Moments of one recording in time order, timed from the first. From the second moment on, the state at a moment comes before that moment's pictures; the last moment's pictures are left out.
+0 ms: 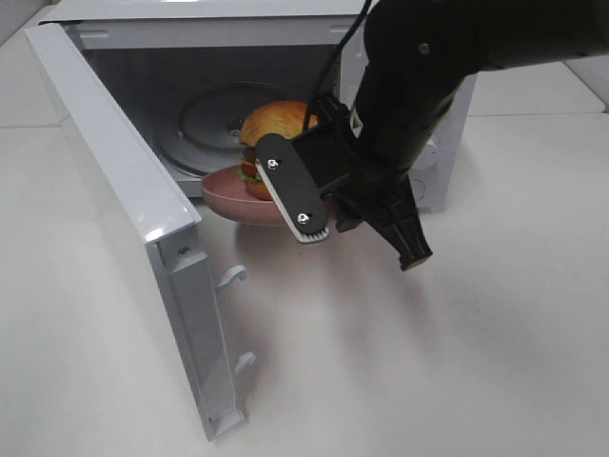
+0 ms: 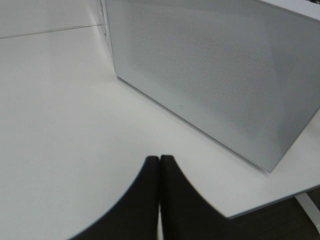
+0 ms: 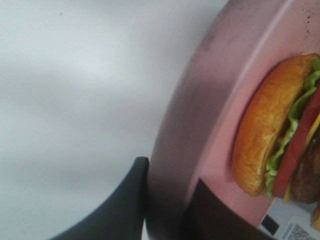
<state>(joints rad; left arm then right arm) -0.28 0.00 -0.50 -0.08 1.06 0.04 0.73 1.80 -1.22 -0.25 0.65 -1.17</state>
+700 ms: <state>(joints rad) -0.28 0.00 -0.50 -0.08 1.06 0.04 0.72 1.41 -0.82 -0.38 0.69 -1.18</state>
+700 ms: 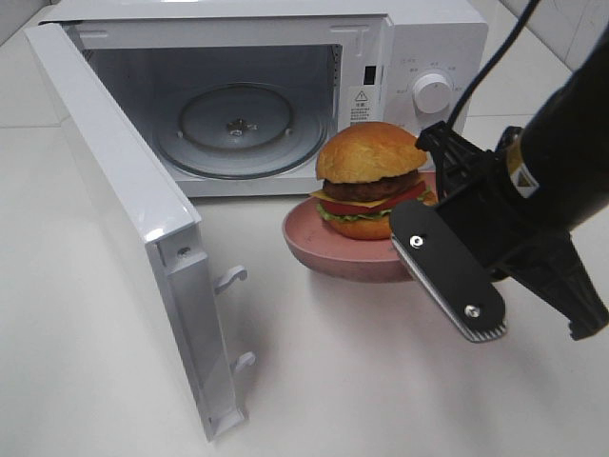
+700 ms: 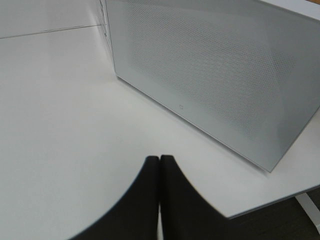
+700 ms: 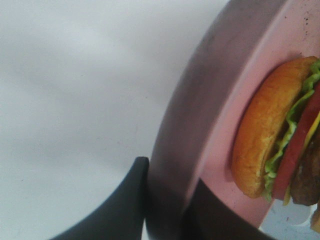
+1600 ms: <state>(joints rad) -0.28 0.00 -0.50 -0.08 1.06 0.04 0.72 1.21 -0.55 -0.59 0.75 -0.43</state>
